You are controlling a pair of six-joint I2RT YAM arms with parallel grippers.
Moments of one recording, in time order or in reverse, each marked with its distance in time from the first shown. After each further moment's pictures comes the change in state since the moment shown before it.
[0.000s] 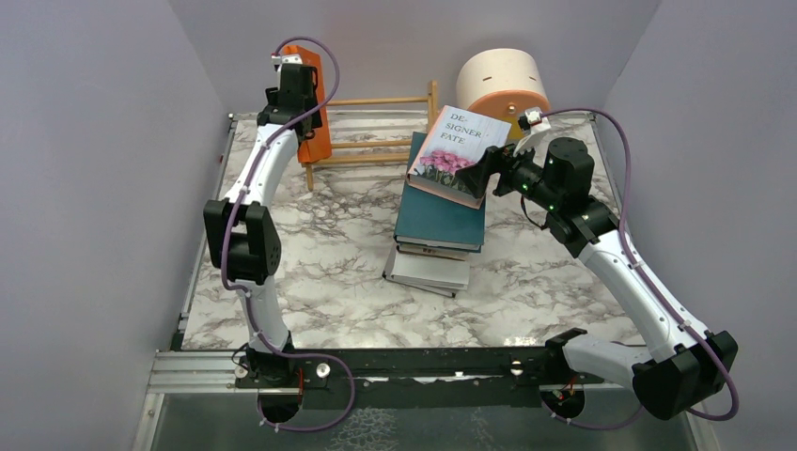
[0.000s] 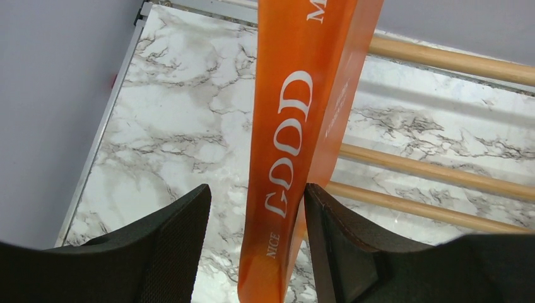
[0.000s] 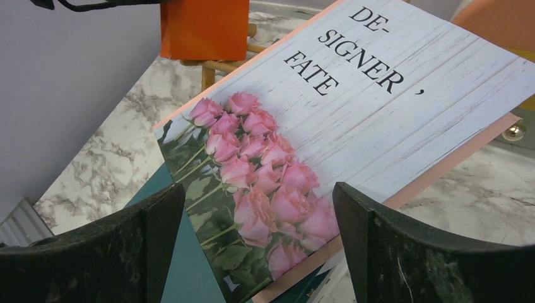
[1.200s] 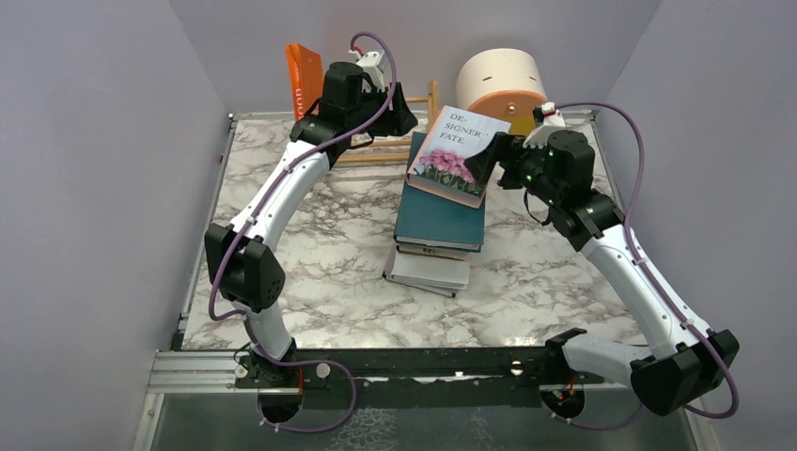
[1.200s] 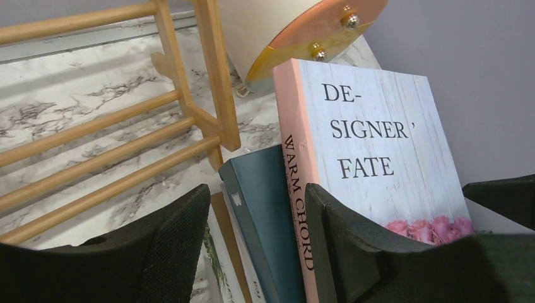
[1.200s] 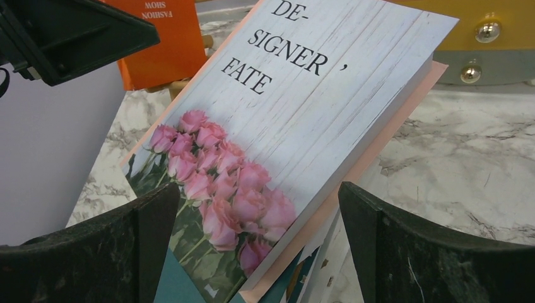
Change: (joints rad) left arm -0.288 -0.193 -0.079 0.135 0.690 -0.171; right arm -0.009 0.013 0.080 -0.132 0.193 0.159
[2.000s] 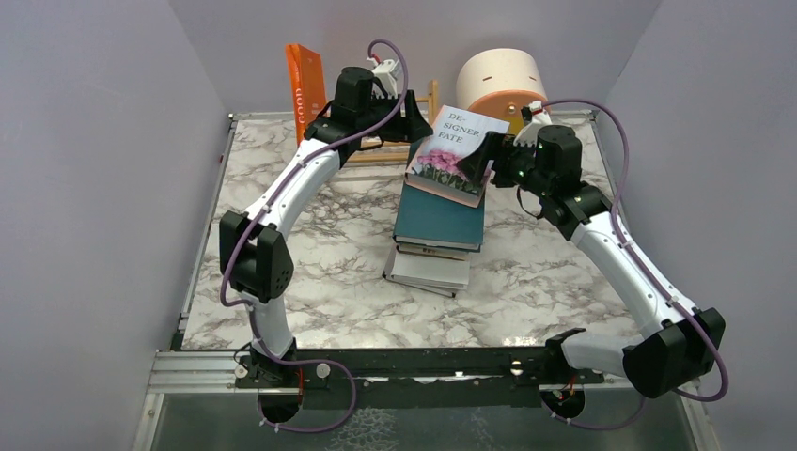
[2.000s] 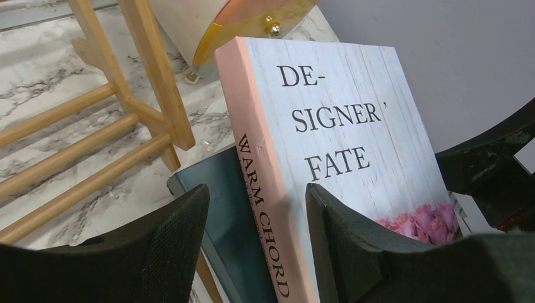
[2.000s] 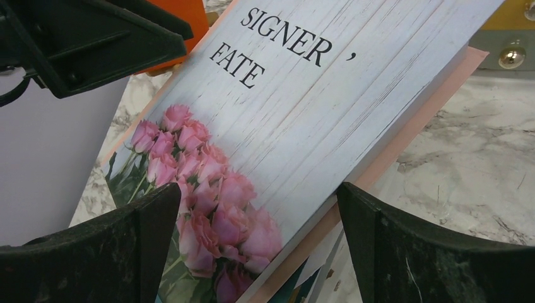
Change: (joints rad) left arm -0.013 0.079 -0.001 0.067 0.169 -0.026; right arm -0.025 0.099 -0.001 0.032 -0.096 0.016
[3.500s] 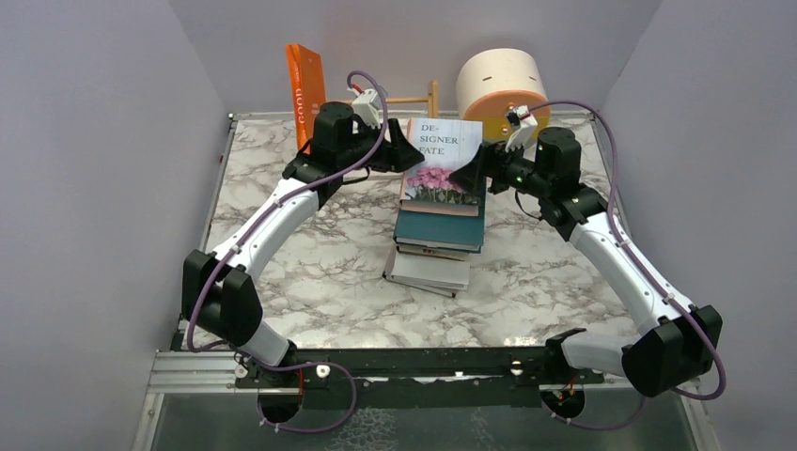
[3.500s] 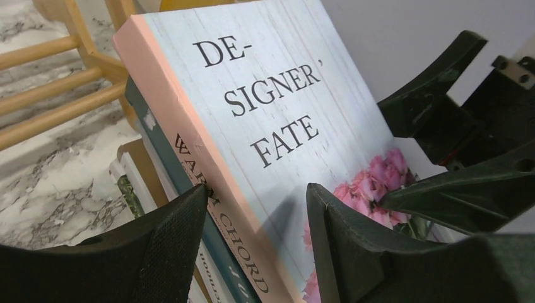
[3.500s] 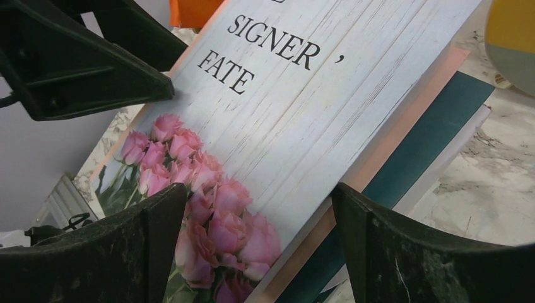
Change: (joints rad) left arm -0.018 -0.306 -0.413 0.211 0.047 -0.091; right arm -0.008 0.005 -0.034 0.063 -0.237 -0.100
